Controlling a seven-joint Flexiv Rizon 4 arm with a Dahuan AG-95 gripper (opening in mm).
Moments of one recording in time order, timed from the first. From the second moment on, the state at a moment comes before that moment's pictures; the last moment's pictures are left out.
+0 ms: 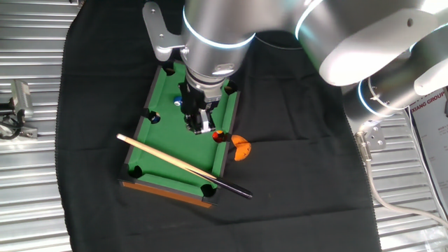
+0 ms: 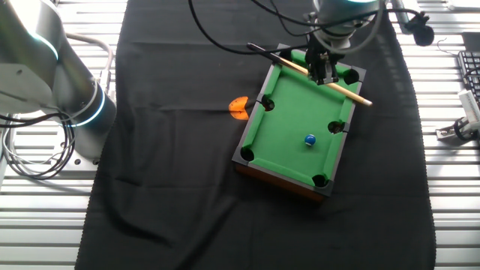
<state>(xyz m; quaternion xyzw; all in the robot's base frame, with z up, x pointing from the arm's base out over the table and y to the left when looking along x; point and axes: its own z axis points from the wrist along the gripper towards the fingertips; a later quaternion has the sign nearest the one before) 0.520 0.061 0.165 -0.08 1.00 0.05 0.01</state>
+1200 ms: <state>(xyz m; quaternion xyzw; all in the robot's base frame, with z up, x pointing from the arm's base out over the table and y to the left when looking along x) 0.520 0.061 0.164 0.05 1.00 0.02 0.01</state>
